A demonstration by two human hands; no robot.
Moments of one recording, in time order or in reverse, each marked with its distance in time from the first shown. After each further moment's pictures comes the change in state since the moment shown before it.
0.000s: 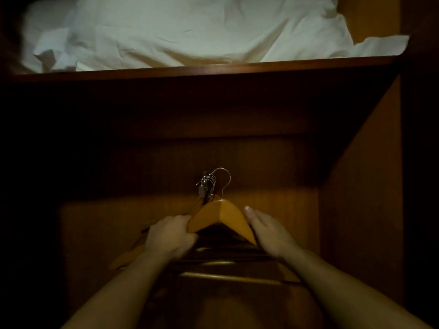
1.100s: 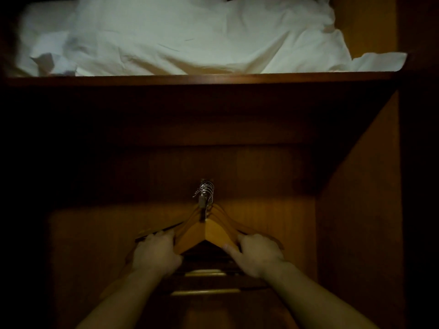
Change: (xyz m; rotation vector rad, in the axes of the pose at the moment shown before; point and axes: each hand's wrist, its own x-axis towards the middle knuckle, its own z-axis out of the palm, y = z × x) left_hand 0.012 -0.035 0.026 0.132 -0.043 -0.176; right_hand 0.000 -0.020 0.026 -0.636 -0.133 -0.002
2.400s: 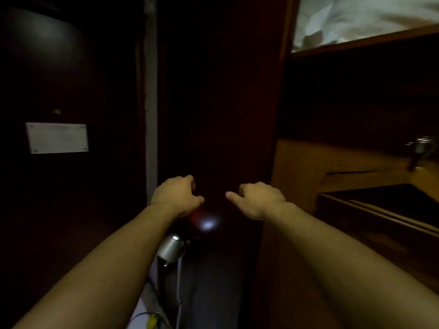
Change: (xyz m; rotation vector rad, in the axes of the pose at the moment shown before) left_hand -0.403 -0.176 -0.189 0.185 0.119 -0.747; right_hand -0.217 -0.333 -0.014 0.149 -0.250 -0.762
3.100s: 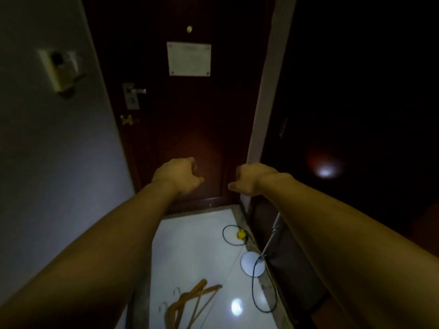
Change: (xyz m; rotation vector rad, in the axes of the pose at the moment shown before) left_hand -0.134 -0.342 -0.012 0.024 -0.168 -0.474; right_hand 0.029 -0.339 0.179 -0.046 -0.428 -0.435
